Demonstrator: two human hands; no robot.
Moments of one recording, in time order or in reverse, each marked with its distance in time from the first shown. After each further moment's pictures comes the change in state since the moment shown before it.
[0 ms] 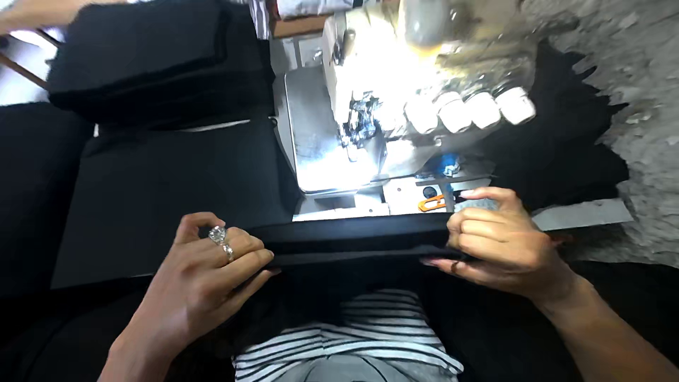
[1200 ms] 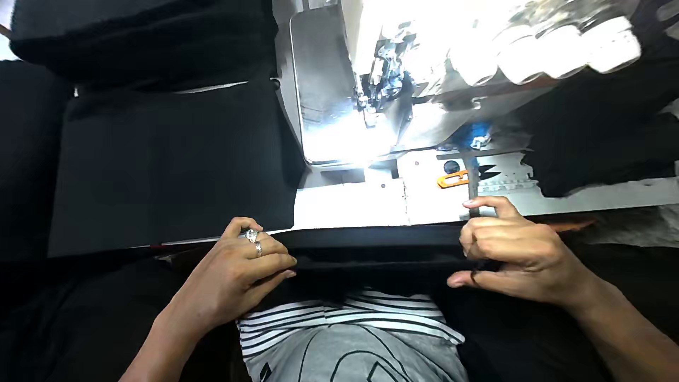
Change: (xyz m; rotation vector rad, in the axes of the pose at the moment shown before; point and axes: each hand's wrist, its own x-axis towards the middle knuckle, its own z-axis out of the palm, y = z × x) left_hand -0.035 0.009 0.049 -0.292 -0.182 -0.043; right_hand -0.043 -0.009 0.012 0.428 -0.179 0.178
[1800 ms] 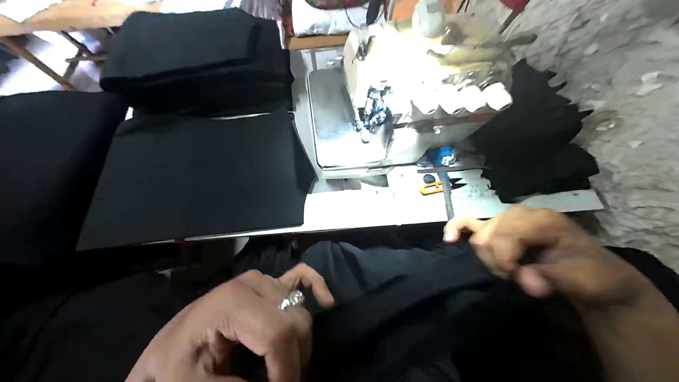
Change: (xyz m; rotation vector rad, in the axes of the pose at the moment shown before) left_hand 0.004 0.077 -0.057 -1.102 -0.063 0.311; right_hand 0.041 -0.069 -0.040 0.593 -0.098 0.004
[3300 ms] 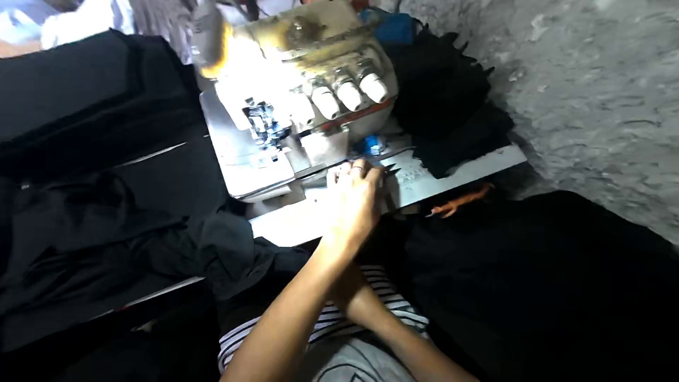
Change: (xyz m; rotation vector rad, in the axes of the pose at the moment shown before) left_hand 0.223 -0.219 0.056 1.236 0.265 -0.328; right_hand -0.001 0.077 0.163 -0.189 0.553 0.781
